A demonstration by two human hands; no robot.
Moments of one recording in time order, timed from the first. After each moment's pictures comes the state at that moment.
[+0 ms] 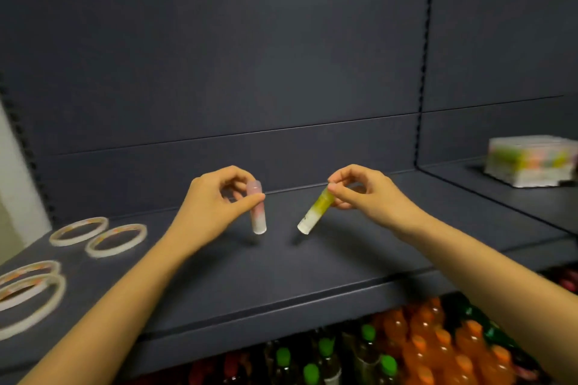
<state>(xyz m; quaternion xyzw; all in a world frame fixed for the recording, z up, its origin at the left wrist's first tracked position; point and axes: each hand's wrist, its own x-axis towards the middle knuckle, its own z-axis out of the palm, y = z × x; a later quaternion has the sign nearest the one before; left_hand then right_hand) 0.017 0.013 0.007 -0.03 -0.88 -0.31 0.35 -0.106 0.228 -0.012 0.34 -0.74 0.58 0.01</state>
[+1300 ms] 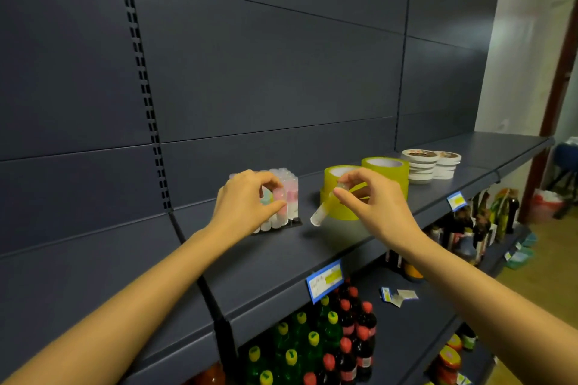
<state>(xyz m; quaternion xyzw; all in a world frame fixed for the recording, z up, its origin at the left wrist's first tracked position) -0.324 0.475 -0.007 -0.14 -0.91 -0.22 0.32 -0.313 0.689 -0.016 0.18 -0.83 0.42 0.32</state>
